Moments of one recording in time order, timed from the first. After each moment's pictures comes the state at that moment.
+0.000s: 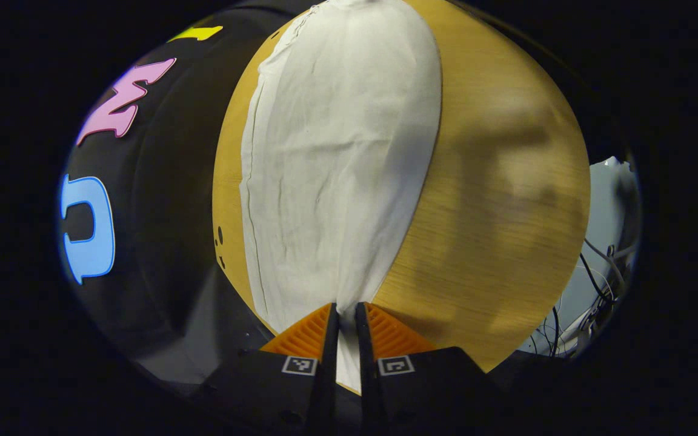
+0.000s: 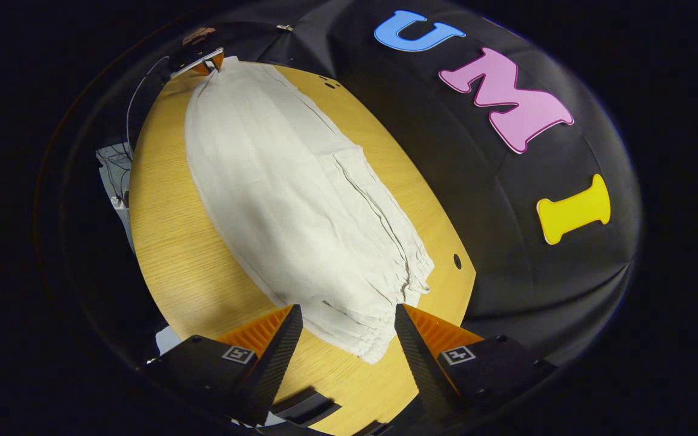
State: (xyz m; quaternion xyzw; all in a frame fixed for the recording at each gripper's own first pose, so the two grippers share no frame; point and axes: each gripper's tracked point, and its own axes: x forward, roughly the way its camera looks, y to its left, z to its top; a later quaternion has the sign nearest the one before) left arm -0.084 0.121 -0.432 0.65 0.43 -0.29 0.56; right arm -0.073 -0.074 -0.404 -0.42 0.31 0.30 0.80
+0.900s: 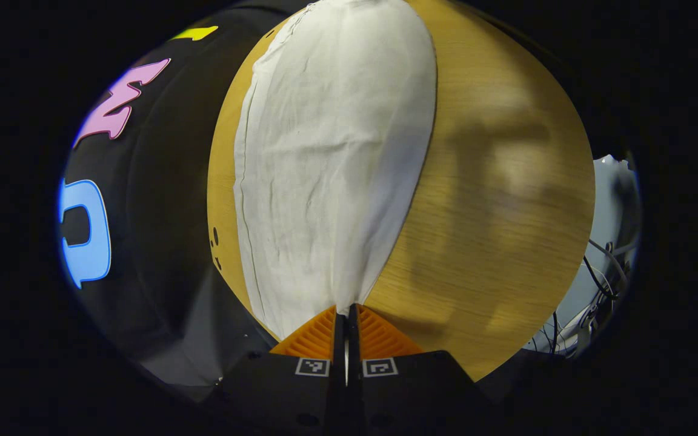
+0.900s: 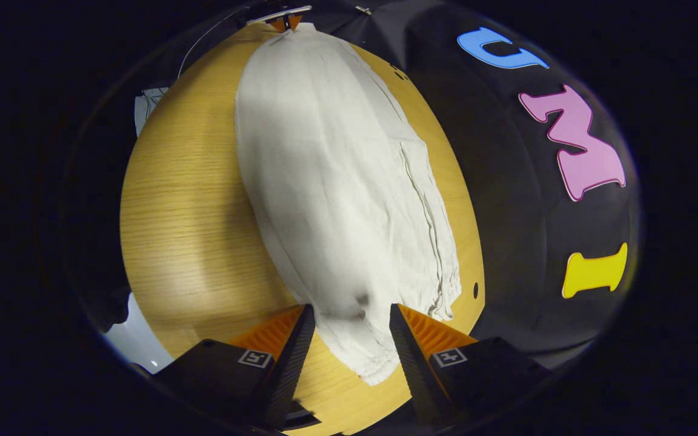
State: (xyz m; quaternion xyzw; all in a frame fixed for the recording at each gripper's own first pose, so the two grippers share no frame) left arm -0.085 0.120 -0.434 0.64 0.43 -0.30 0.56; right arm -0.057 -0.054 -0.465 -0.53 0.29 0.36 0.70
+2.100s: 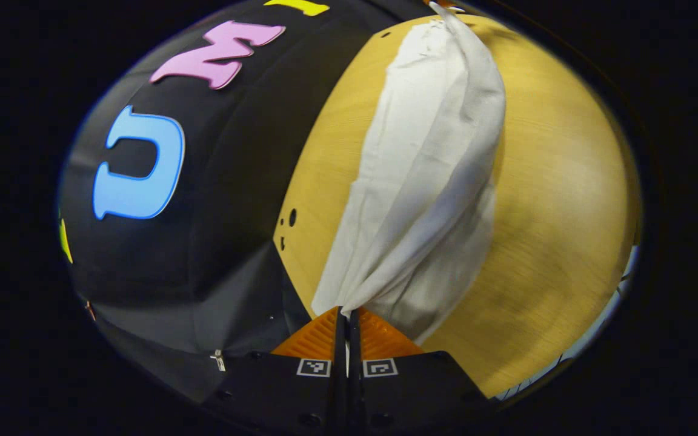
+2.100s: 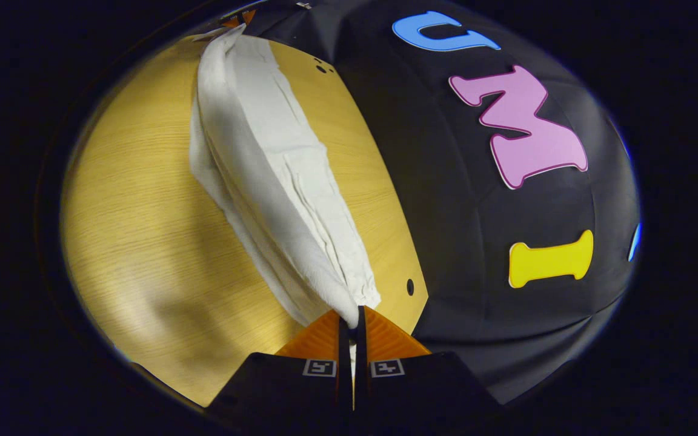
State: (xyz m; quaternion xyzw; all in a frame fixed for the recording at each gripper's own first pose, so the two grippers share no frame) left arm 0.023 0.116 -0.358 0.57 0.38 -0.15 0.72; right arm 0.053 -0.044 -0.383 -0.52 0.27 0.23 0.78
